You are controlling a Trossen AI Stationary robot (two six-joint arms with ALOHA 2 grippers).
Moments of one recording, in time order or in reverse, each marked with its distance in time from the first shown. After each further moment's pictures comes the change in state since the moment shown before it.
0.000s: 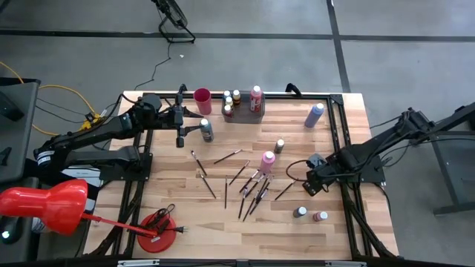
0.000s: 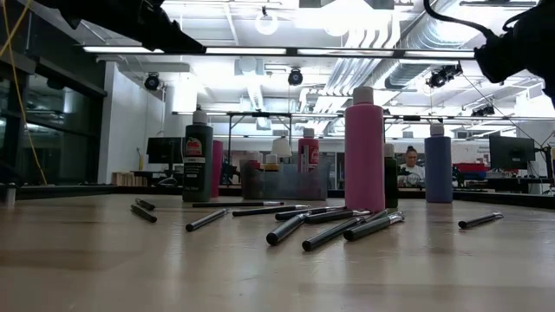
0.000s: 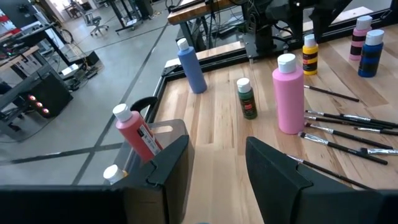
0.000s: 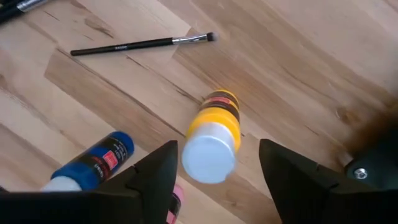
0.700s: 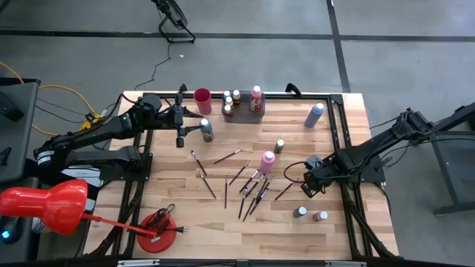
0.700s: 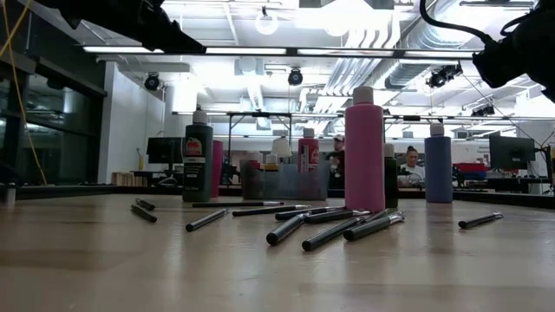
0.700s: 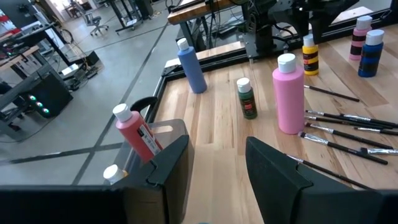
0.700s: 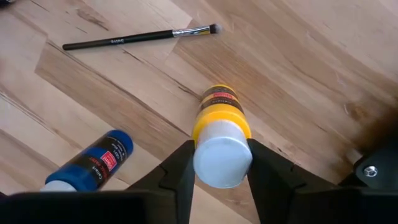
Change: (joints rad) left arm 0.000 0.000 0.000 0.000 0.000 0.000; right arm 0.000 0.041 0.000 0.021 -0.029 0.003
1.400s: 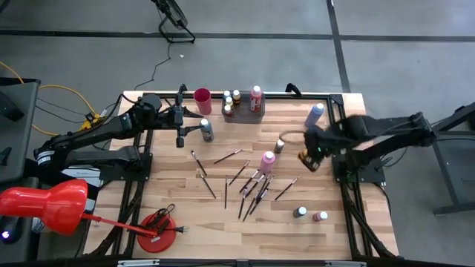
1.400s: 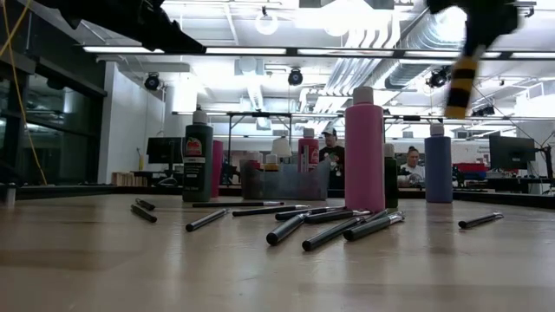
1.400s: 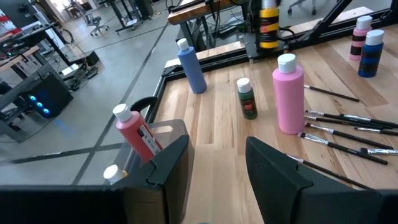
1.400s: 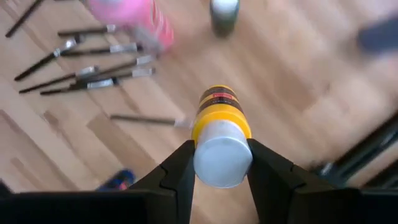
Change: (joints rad) left arm 0.000 0.000 0.000 0.000 0.000 0.000; right arm -0.340 0.022 0.486 -0.373 0.172 -0.566
